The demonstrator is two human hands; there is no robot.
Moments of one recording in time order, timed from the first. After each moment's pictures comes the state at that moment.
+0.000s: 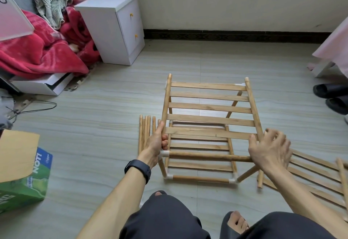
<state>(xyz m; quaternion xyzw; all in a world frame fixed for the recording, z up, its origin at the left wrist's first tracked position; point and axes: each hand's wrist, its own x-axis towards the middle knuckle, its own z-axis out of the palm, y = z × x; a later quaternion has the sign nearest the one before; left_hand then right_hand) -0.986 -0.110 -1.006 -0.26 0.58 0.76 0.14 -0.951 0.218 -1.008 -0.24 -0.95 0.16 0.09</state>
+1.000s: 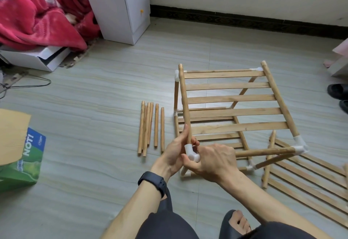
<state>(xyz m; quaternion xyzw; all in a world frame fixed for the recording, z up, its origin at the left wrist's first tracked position) -0.965 -0.081 -1.027 -0.18 0.39 0.85 0.29 -0.942 0.059 -1.006 0.15 -0.99 0.03 0.04</state>
